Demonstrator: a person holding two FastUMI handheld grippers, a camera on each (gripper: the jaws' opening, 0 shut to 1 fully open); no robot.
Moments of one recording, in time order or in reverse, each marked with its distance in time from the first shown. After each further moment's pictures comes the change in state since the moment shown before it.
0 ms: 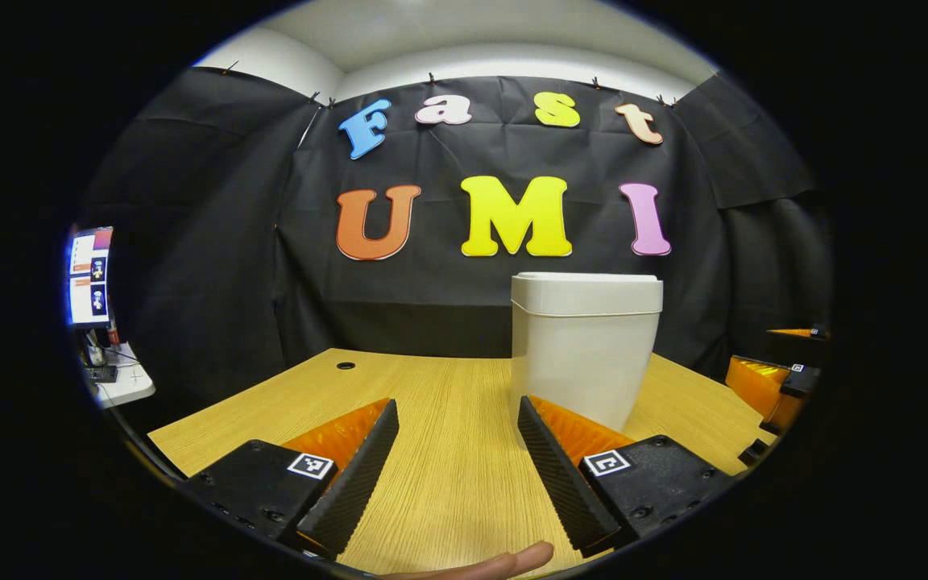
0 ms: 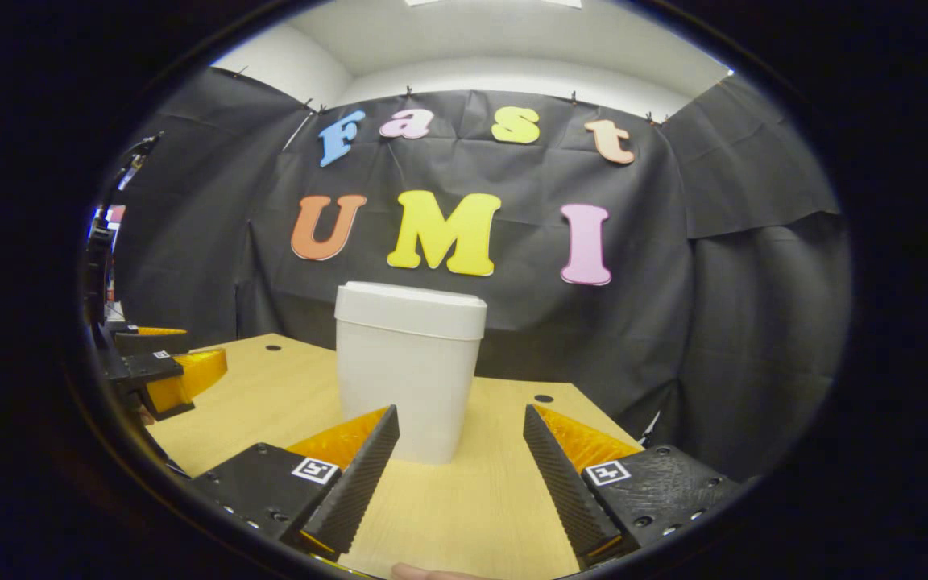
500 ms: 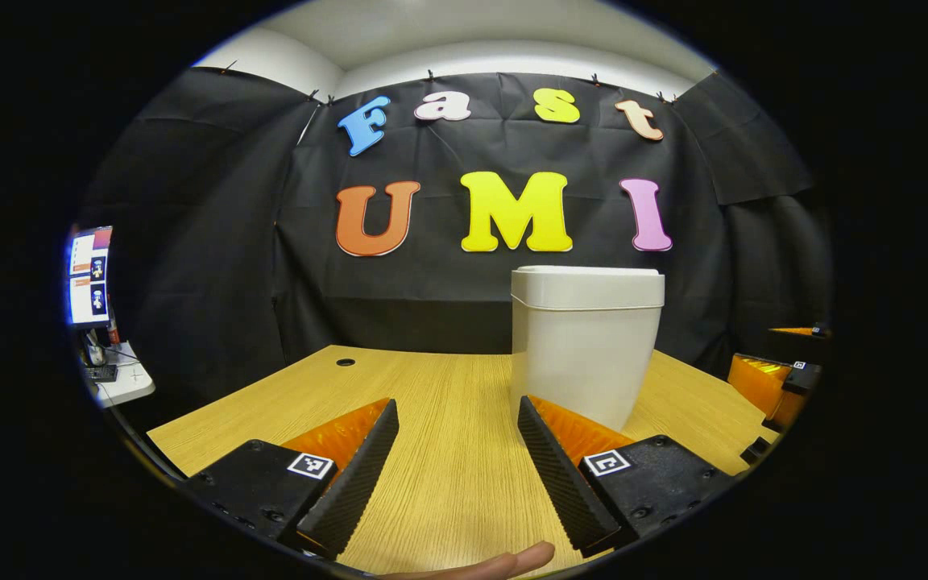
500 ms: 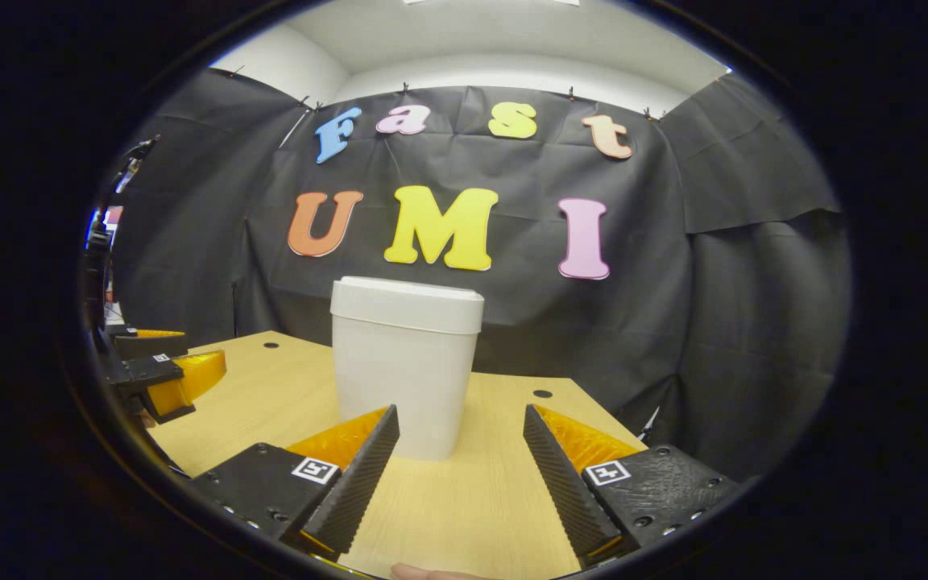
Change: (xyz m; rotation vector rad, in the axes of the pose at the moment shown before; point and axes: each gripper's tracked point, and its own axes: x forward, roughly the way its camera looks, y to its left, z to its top) left arm 0.003 -0.001 -0.005 0.000 0.013 0.002; right arm 0.001 -0.003 -0.003 0.009 0.013 -0.004
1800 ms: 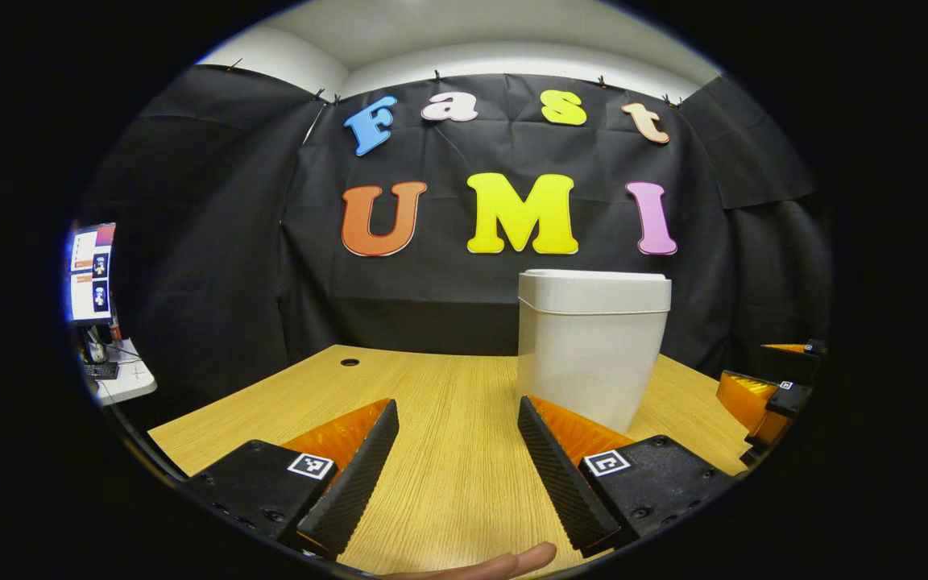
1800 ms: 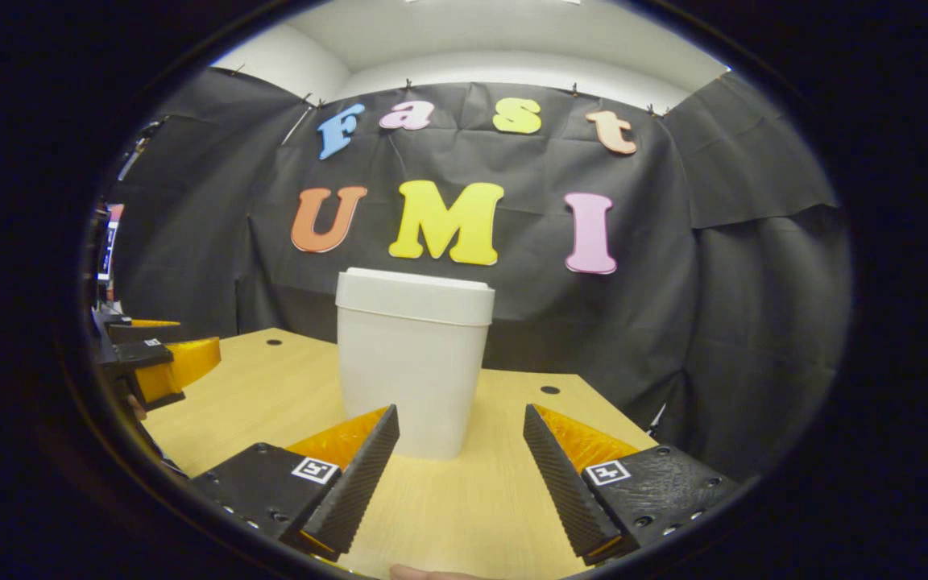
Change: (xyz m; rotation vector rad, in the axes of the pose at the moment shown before) left arm -0.001 0.008 0.003 -0.013 0.002 0.015; right arm 0.010 0.013 -0.012 -0.001 0.014 0.017
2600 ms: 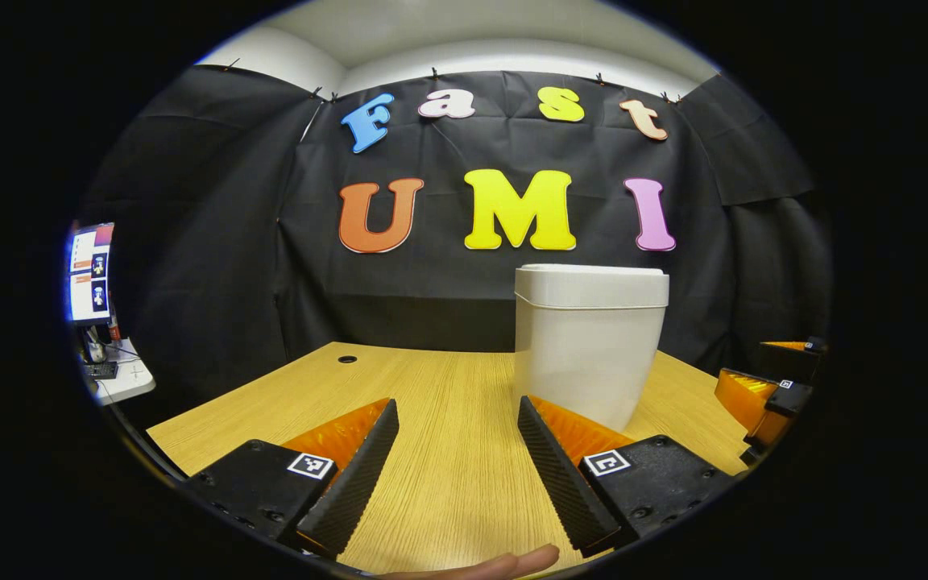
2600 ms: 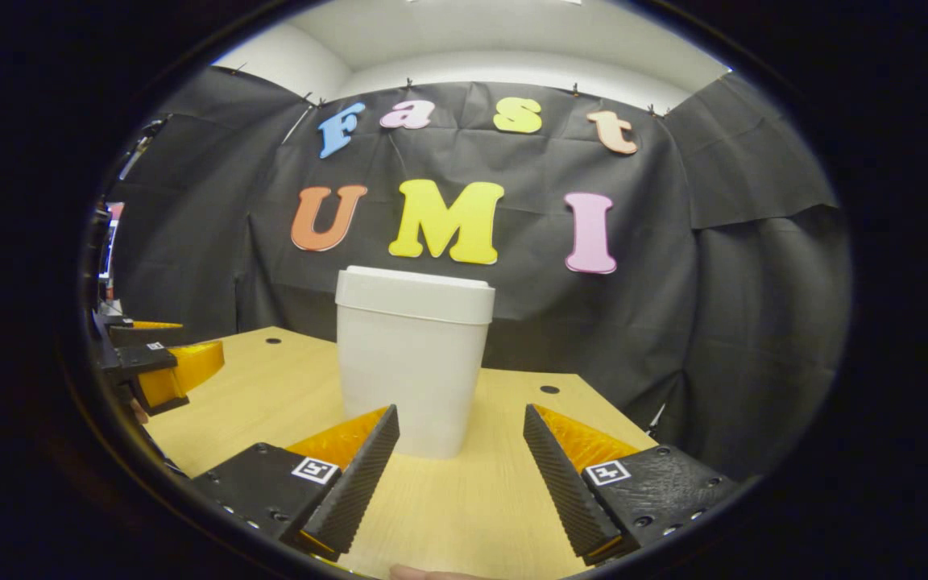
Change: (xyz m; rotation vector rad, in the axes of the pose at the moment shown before) left arm -0.001 -0.006 -0.004 0.006 0.008 -0.005; right arm 0.000 -0.002 -0.001 -0.003 0.004 -0.007
